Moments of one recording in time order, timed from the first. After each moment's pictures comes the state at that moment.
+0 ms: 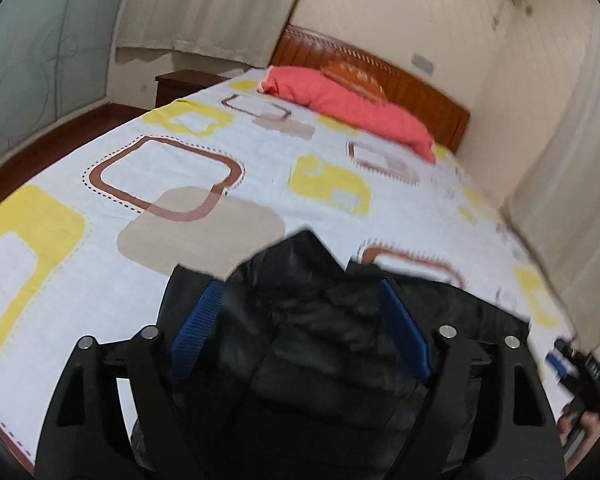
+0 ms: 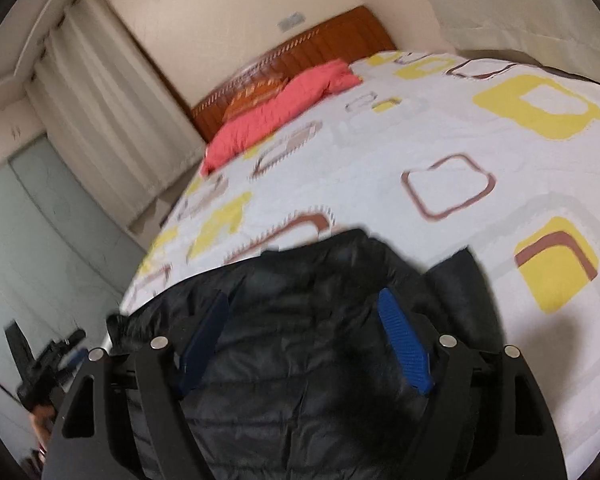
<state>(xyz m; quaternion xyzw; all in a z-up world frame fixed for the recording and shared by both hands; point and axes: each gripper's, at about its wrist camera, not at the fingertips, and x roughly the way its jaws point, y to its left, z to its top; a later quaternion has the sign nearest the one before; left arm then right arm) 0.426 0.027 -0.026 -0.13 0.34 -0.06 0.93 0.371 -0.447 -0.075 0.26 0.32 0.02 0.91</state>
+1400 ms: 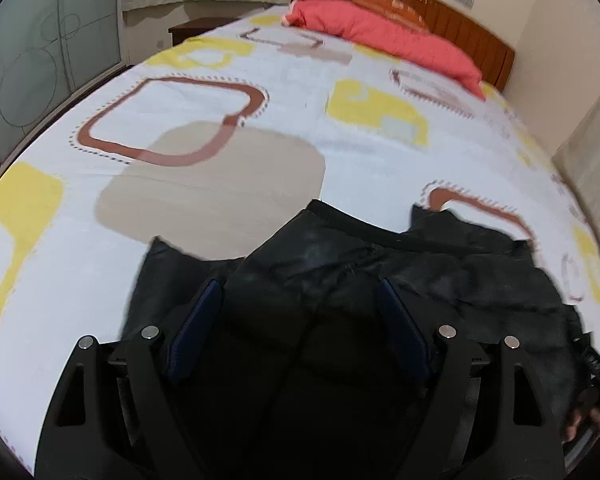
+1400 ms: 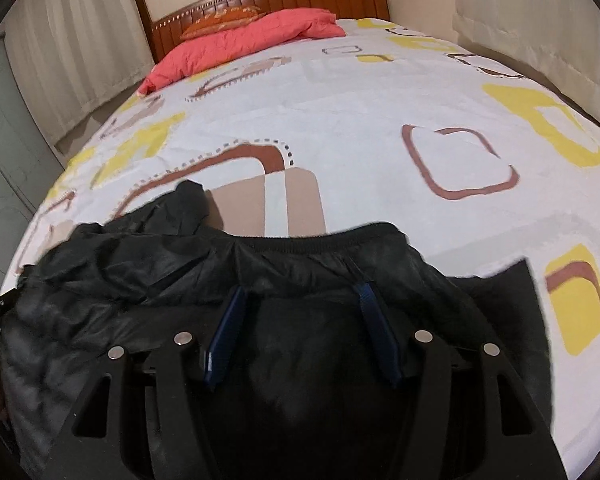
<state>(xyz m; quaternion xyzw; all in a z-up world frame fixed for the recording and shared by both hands) 0.487 0.024 -0.081 -0.11 0.44 -0.01 0.89 0.449 -0.420 -0.127 0.14 0.42 -0.07 0.90</state>
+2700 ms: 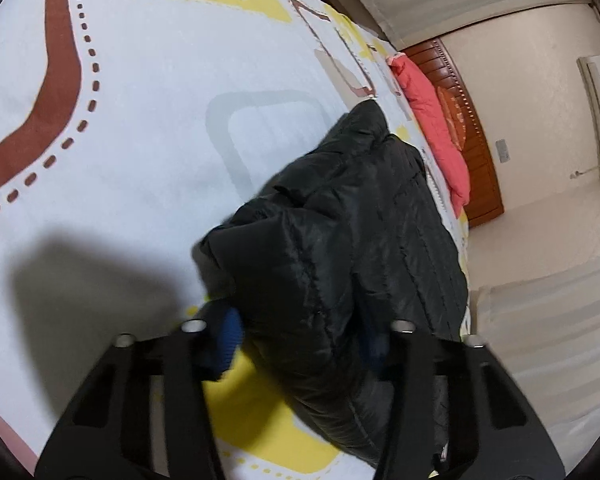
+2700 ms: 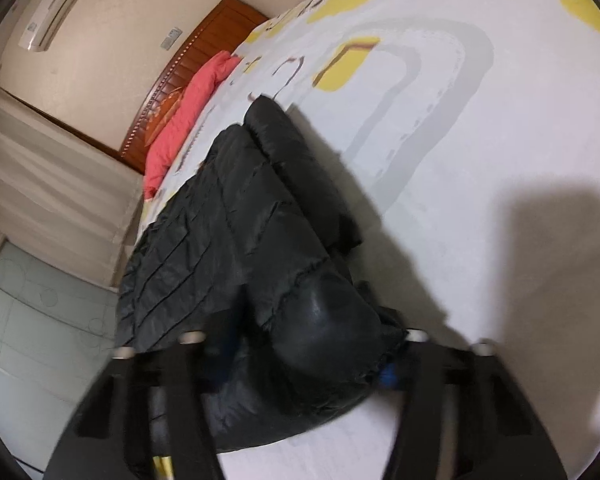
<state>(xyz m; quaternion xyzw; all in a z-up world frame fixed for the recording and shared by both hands) 0.261 0.114 -0.146 -0.47 0.39 0.01 0.79 0.211 -0.474 -0.172 0.46 0.34 -0.08 0.82</state>
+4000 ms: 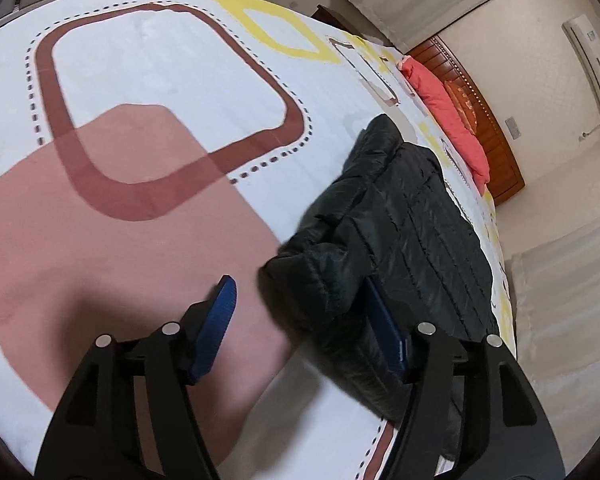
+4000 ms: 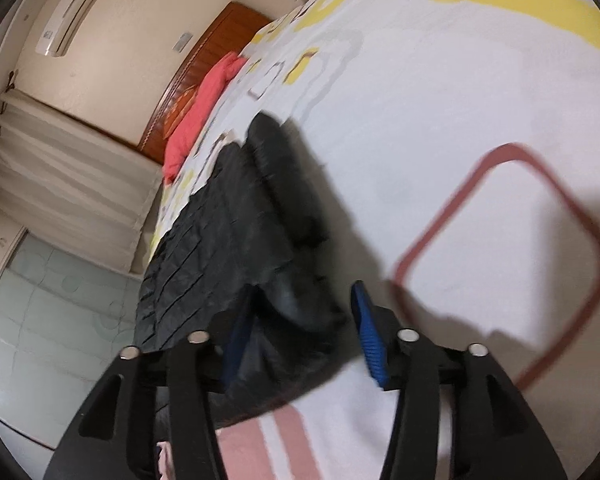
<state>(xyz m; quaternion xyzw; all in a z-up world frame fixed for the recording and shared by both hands) 0.094 0.173 -0.122 -0.39 0.40 0.06 0.83 0.046 -0.478 -0.162 0.47 0.33 -0.07 0.82</state>
